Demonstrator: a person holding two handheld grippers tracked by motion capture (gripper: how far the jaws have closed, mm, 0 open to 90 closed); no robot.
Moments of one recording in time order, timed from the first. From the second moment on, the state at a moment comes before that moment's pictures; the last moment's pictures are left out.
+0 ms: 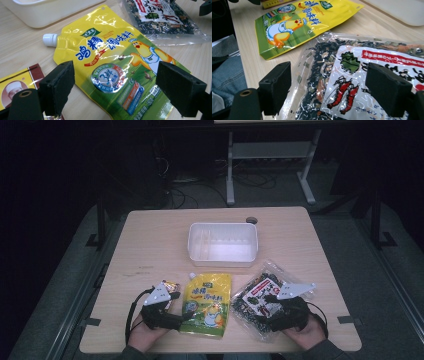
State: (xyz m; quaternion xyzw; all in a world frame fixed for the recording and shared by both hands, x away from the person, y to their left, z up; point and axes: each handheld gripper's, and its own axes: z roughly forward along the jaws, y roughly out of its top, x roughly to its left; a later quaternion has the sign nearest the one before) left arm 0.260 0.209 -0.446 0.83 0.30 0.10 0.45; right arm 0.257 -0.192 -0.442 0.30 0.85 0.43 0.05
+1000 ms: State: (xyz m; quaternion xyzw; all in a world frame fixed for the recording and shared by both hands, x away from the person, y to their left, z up) left arm 0.262 0.180 -0.432 0.85 0.27 0.07 0.45; right arm 0.265 -0.235 -0.414 0.35 0.82 0.45 0.07
